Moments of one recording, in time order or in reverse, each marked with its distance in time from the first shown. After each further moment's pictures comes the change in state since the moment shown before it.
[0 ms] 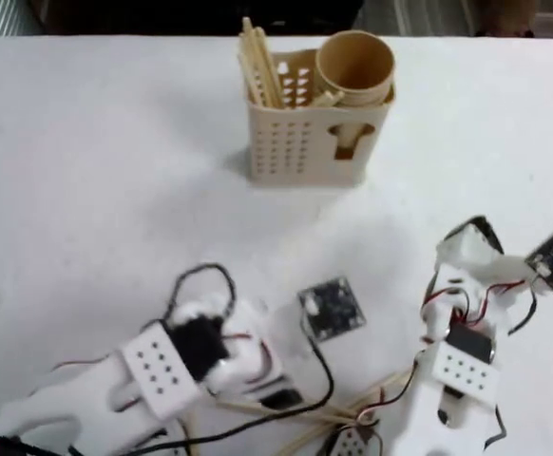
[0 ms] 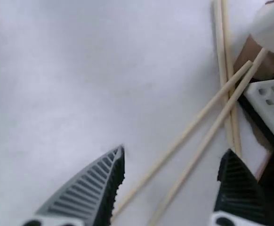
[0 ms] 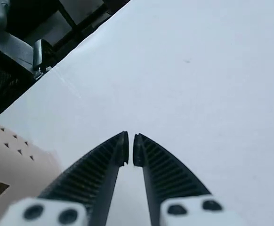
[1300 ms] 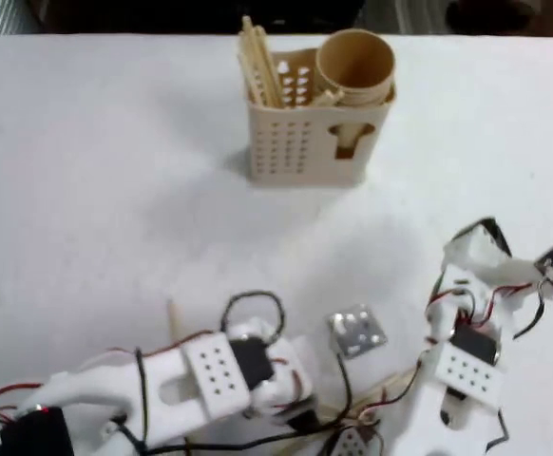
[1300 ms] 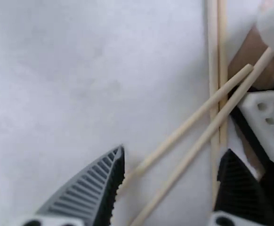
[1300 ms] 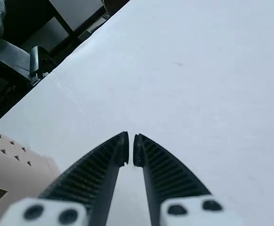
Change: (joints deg) left arm 6.1 16.6 4.4 -14.0 10.5; right arm 0.7 0.0 -0.1 -0.1 -0.4
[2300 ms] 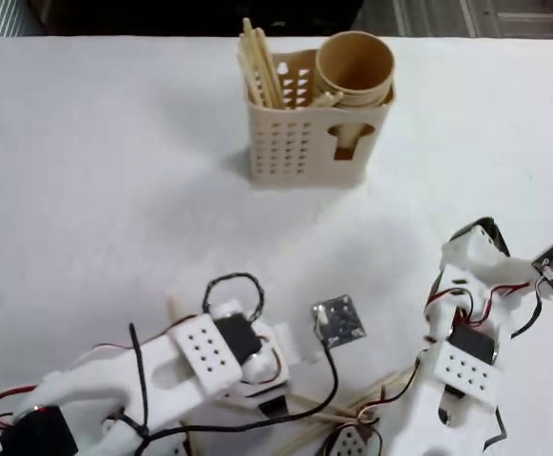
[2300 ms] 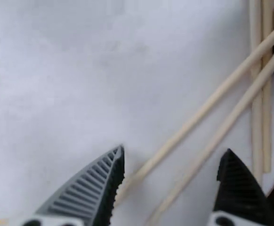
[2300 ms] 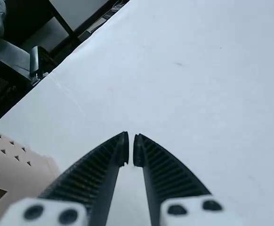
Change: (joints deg) left arm -8.7 0.0 0.8 5.2 -12.7; right arm 0.0 0.0 0.0 0.0 0.0
